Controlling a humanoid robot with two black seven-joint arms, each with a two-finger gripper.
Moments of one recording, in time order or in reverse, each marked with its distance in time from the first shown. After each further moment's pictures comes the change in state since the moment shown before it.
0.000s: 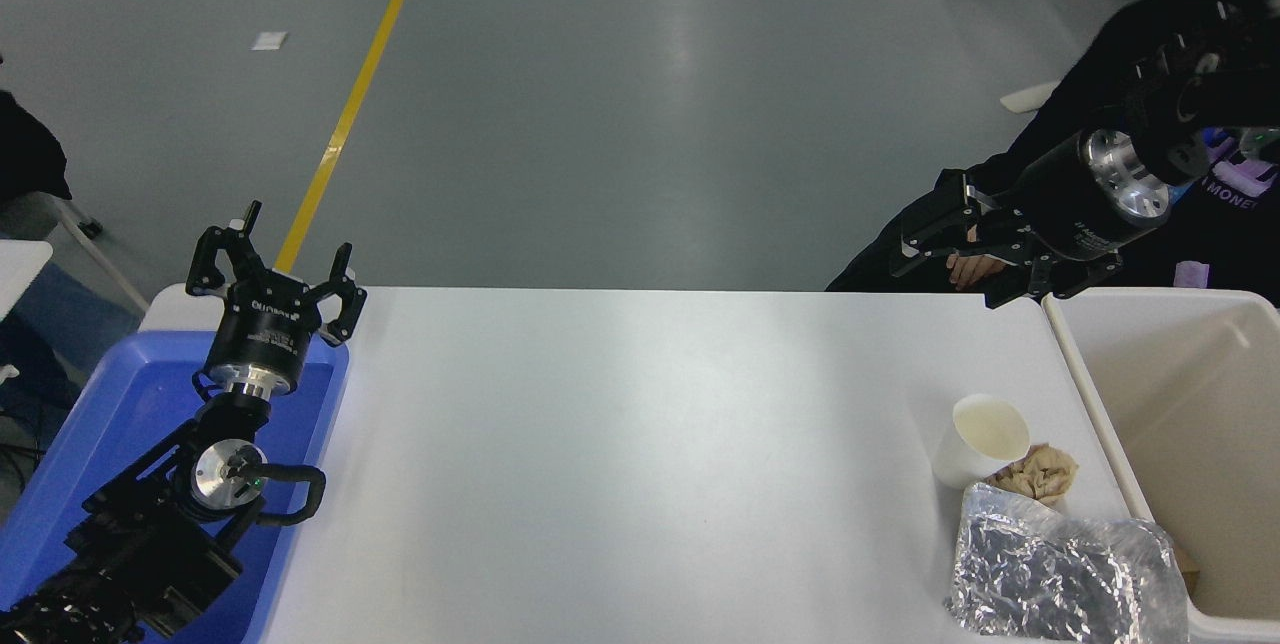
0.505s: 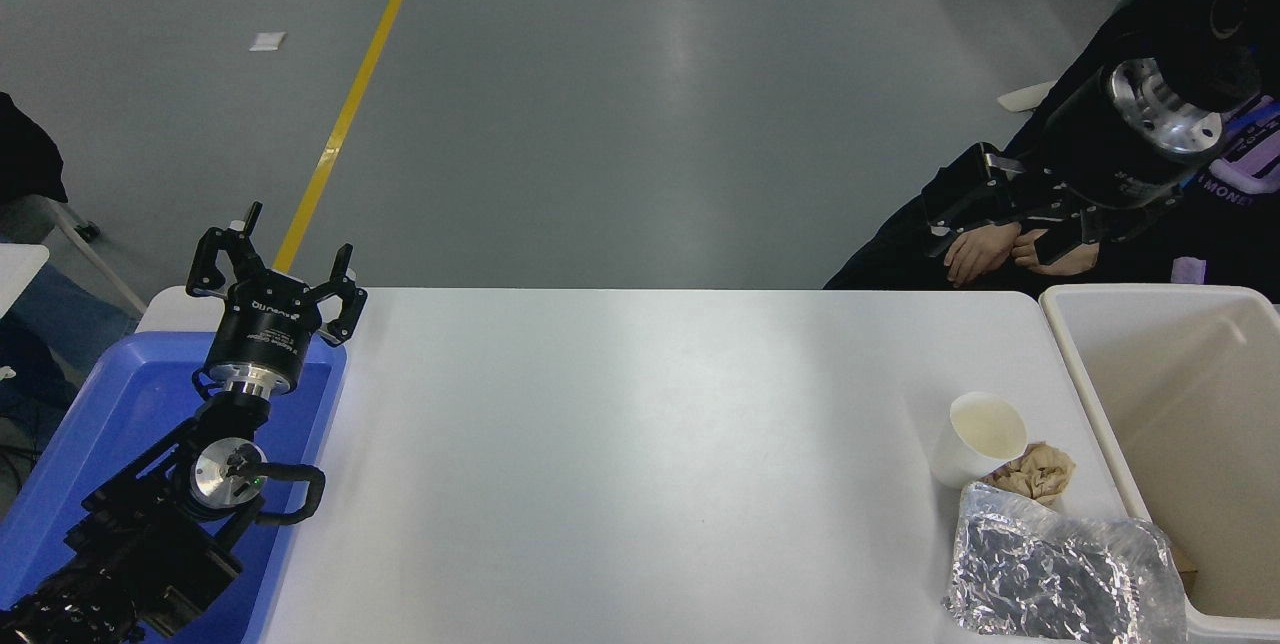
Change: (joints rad) left arm 0.000 0.000 0.001 0.000 0.001 0.000 0.001; right arm 0.127 -0.015 -0.006 0.053 -0.049 0.024 -0.082
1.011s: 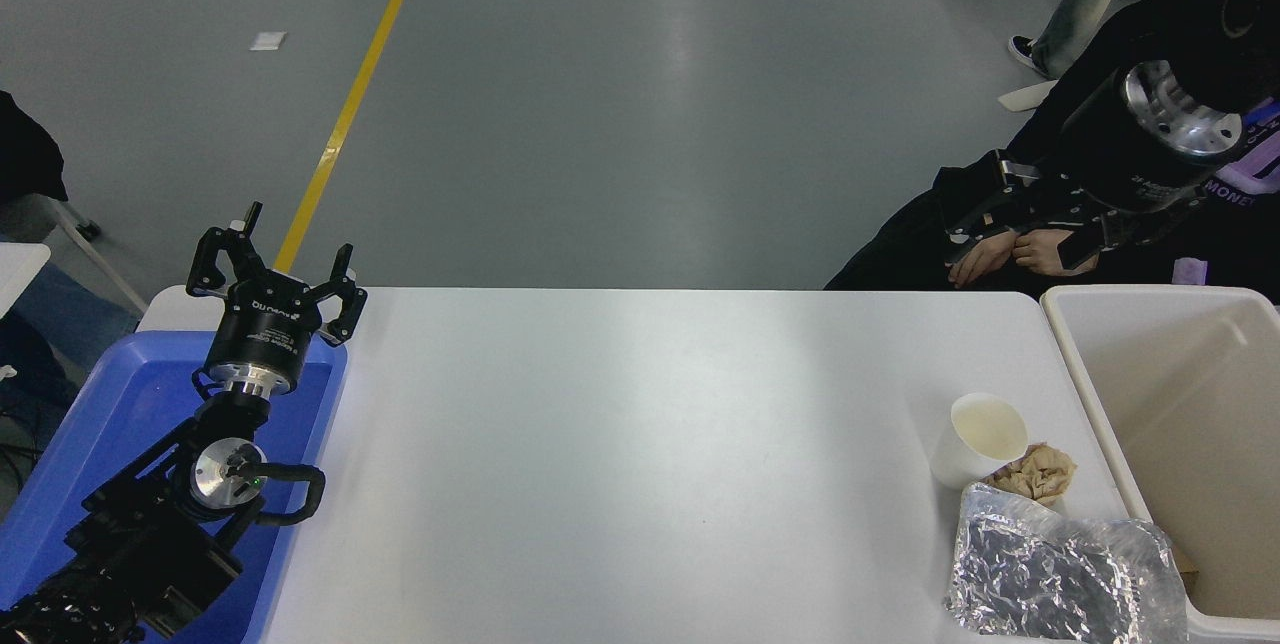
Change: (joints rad) left arm 0.000 0.000 0.000 0.000 0.000 0.000 0.000; right arm -0.051 -0.006 -0.002 -0.003 -0.010 0.002 -0.020
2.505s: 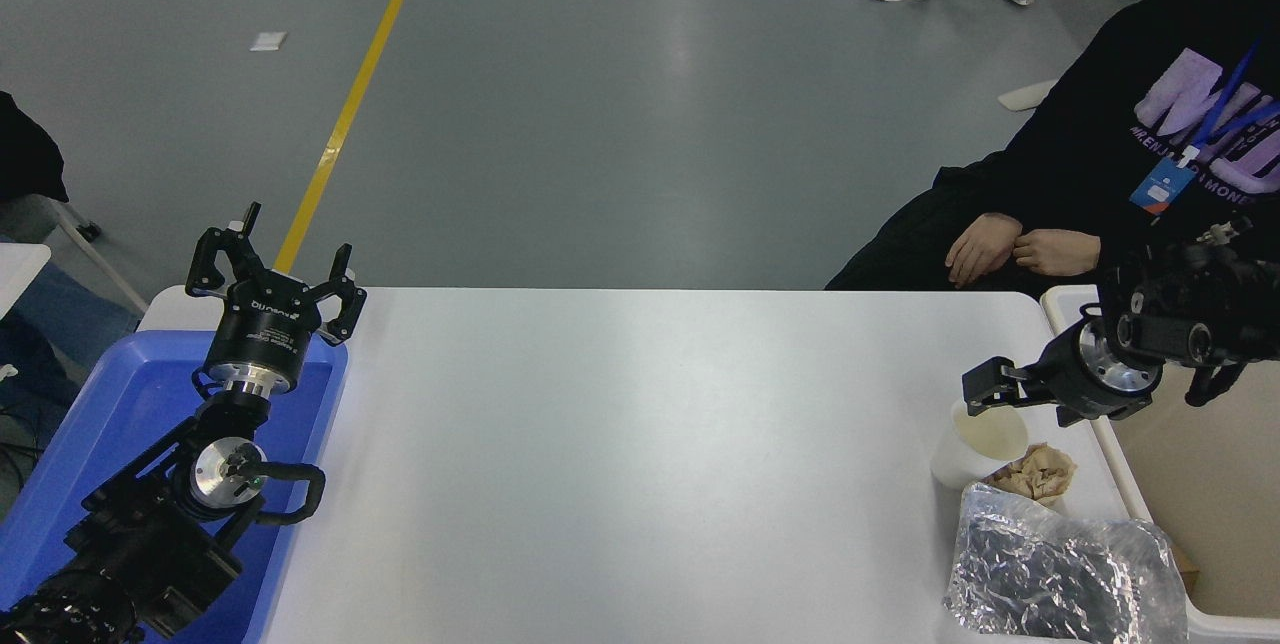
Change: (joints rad) left arm 0.000 0.000 -0.002 0.000 -0.002 0.000 -0.002; right arm -0.876 -0.070 0.238 -0.481 -0.137 -0.356 -0.027
